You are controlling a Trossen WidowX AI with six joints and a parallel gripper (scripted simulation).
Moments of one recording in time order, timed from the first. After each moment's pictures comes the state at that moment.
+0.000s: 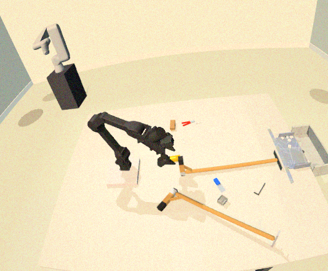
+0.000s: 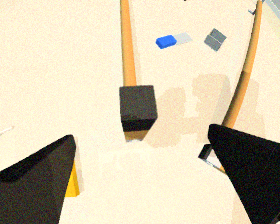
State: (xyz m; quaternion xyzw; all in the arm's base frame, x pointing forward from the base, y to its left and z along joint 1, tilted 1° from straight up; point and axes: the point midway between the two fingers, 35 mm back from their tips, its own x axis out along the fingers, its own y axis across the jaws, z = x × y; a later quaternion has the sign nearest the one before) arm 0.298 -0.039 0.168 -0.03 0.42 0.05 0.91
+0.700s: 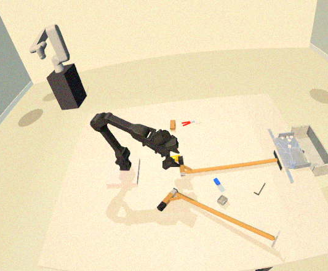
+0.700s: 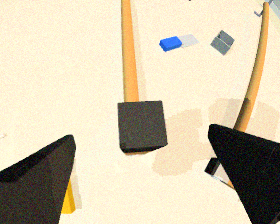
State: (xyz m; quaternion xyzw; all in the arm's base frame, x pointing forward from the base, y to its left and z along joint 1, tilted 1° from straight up) arm 0.320 -0.038 0.147 -0.04 0.41 0.05 0.91
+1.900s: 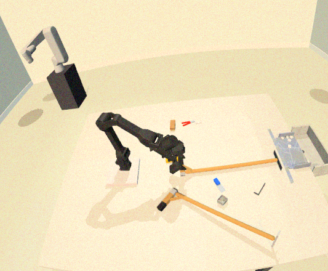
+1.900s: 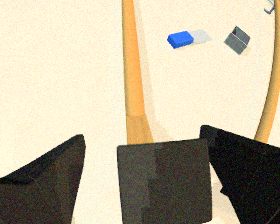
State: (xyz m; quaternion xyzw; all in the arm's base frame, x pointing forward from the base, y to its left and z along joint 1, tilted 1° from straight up) arm 0.349 -0.034 0.108 -0.04 0.41 0.05 0.91
